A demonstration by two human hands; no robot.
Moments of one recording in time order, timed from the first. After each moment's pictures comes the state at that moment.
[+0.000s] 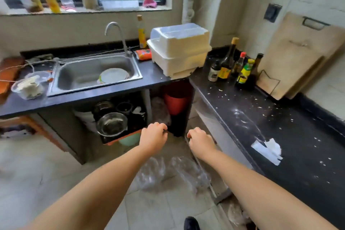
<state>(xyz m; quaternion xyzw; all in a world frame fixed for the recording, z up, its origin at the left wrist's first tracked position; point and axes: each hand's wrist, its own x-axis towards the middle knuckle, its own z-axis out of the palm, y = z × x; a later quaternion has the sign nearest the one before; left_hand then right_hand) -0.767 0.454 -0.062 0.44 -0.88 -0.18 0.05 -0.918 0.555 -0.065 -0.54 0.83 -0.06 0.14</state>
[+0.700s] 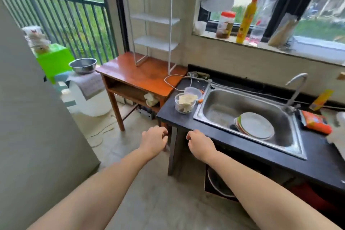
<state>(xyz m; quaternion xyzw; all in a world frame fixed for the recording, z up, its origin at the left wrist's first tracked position) -0.357 0.171 -0.048 0.75 -0.62 -0.16 0.15 -0.532 0.135 -0.038 -0.82 0.54 -0.02 0.17</state>
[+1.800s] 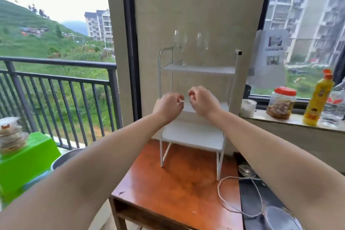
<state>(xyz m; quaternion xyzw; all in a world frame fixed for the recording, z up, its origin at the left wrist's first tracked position) -0.004 -0.325 0.192 0.60 -0.73 -0.03 0.32 -0.144 -0.349 0.207 -0.78 0.53 -0.33 0.01</state>
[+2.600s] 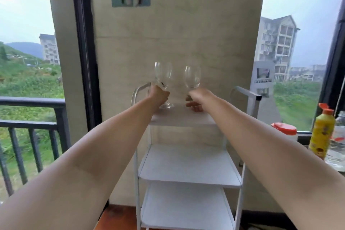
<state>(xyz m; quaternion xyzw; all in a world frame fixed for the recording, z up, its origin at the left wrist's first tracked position) -0.001 -0.603 0.308 0.59 -0.60 -0.27 0.47 -0.139 -0.568 0.316 -0.51 0.62 -0.48 0.35</state>
